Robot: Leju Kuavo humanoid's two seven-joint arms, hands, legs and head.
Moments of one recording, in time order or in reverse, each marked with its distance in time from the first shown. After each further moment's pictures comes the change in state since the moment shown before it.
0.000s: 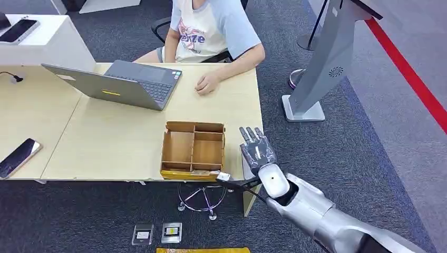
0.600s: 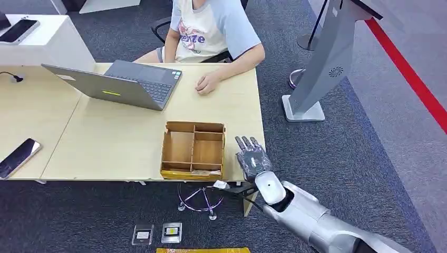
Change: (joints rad) left arm 0.001 -0.001 0.000 0.000 0.000 0.003 0.010; right arm 0.034 0.039 0.012 0.059 -0.048 -0.054 -0.029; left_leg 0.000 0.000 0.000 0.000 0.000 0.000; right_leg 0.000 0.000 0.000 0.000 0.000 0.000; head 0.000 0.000
